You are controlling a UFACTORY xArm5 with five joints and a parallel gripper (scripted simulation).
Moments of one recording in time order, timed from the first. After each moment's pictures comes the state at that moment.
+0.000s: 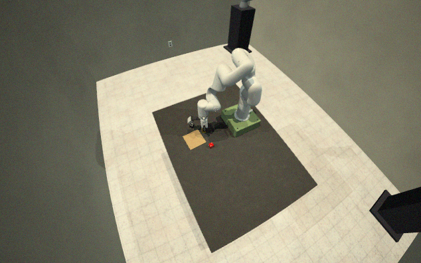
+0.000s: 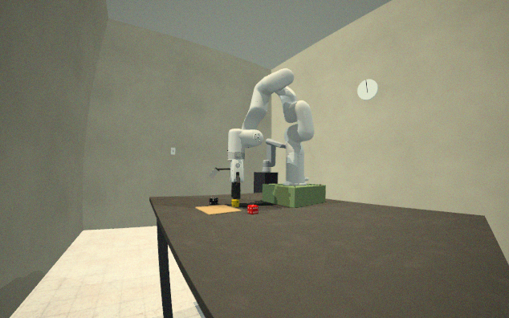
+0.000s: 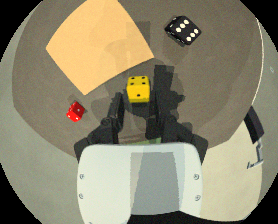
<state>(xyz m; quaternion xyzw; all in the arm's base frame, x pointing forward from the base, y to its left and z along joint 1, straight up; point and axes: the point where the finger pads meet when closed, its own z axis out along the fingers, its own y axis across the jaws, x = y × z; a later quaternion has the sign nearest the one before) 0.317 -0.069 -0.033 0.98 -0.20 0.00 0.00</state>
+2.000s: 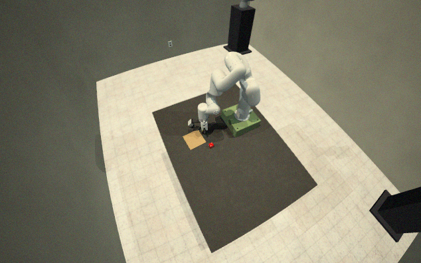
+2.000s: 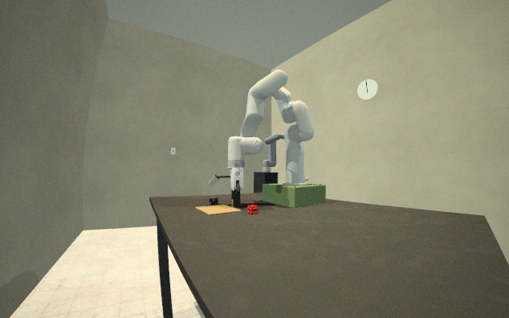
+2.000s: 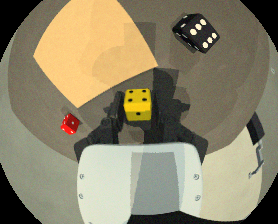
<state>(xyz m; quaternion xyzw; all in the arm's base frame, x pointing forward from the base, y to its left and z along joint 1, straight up) 0.317 -0.069 -0.067 0.98 -0.20 0.00 0.00</state>
